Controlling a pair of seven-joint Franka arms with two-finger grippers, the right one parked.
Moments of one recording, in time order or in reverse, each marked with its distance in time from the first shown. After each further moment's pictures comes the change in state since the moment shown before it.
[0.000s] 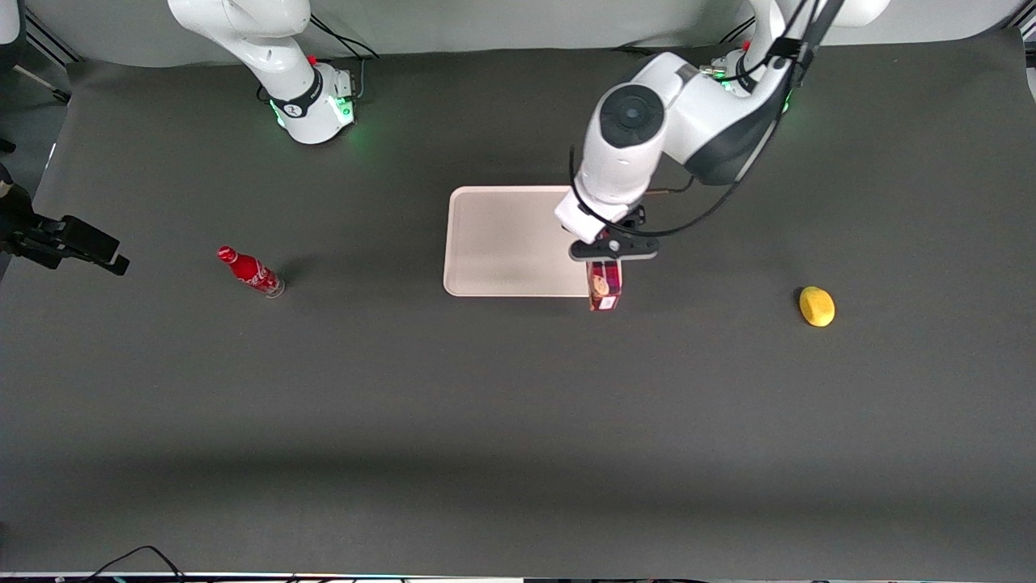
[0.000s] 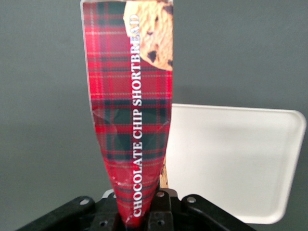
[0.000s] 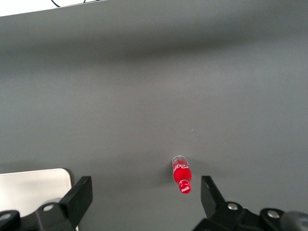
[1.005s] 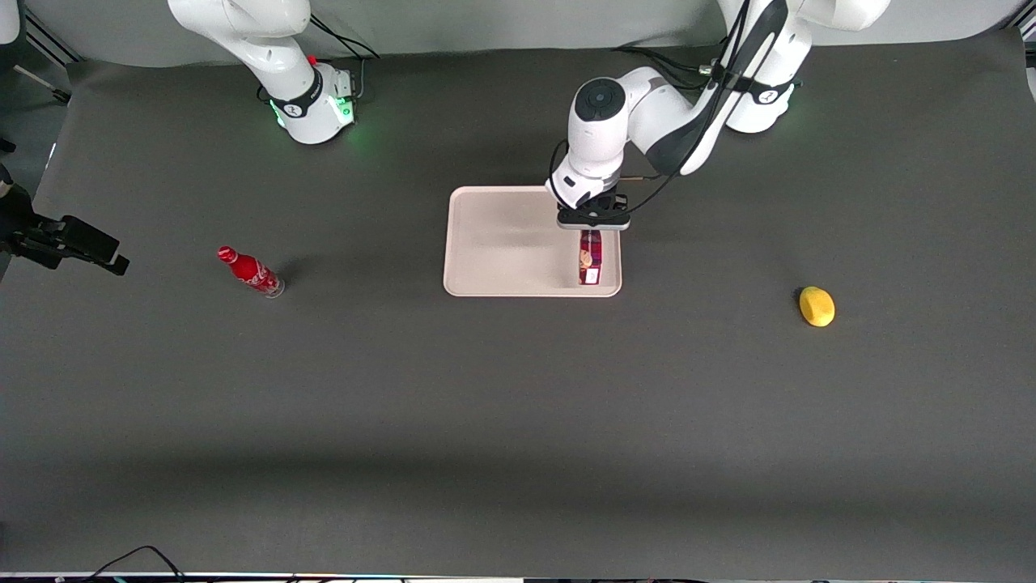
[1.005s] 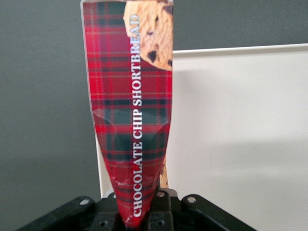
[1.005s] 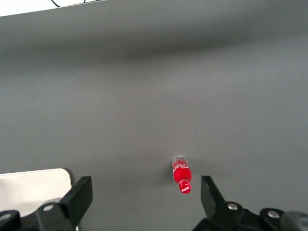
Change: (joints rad) arm -0.099 -0.009 -0.011 -0.423 0.147 0.467 -0.132
